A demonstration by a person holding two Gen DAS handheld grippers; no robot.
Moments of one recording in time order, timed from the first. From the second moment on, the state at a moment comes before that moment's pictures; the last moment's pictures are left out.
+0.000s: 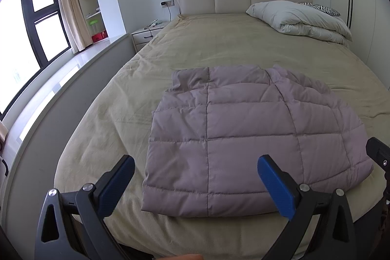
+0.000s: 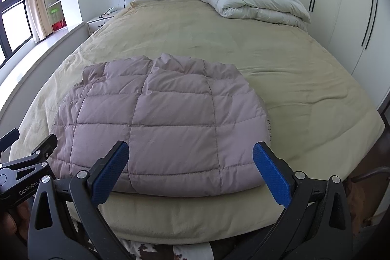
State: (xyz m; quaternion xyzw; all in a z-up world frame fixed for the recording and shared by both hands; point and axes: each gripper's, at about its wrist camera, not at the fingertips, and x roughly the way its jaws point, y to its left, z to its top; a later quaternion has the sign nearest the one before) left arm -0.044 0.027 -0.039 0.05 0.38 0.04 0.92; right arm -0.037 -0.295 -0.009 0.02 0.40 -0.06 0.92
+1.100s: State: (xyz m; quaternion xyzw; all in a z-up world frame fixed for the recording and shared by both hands) left arm -0.043 0.027 -0.043 0.05 0.38 0.03 0.92; right arm -0.035 -0.293 -0.012 0.02 0.40 -0.06 0.91
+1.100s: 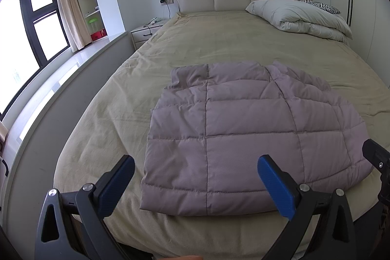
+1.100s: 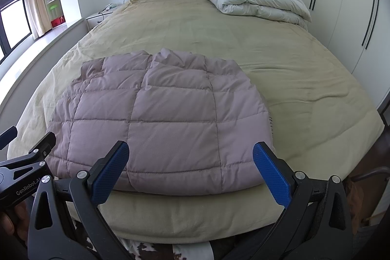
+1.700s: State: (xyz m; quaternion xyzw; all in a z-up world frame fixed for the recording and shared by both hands) left arm -0.045 0.024 -0.045 0.05 0.38 0.03 0.92; right arm -0.035 -0.293 -0.014 0.02 0.40 -0.06 0.91
